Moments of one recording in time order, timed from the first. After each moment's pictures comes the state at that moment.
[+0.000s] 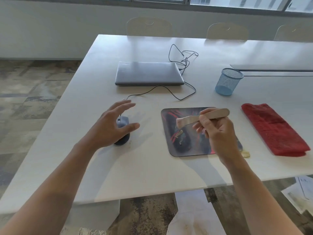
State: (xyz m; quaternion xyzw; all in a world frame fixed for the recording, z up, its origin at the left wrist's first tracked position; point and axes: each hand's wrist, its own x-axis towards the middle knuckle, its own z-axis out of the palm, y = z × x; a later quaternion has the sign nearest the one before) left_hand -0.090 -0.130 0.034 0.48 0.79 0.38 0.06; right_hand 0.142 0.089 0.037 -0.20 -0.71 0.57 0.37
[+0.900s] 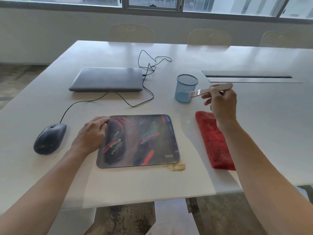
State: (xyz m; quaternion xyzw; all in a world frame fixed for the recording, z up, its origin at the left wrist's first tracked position) left_hand -0.035 0.014 -0.026 0.35 0.89 0.29 -0.03; right_hand 0.188 0.337 0.072 -0.35 -0.68 0.47 0.44
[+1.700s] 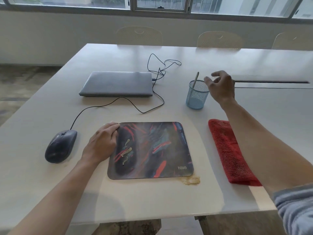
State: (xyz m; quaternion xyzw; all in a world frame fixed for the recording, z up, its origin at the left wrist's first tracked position) left_hand -0.033 0.016 -0.024 0.35 0.89 0.29 -0.04; right_hand 0.100 0.397 0.089 -0.38 -0.80 0.27 0.36
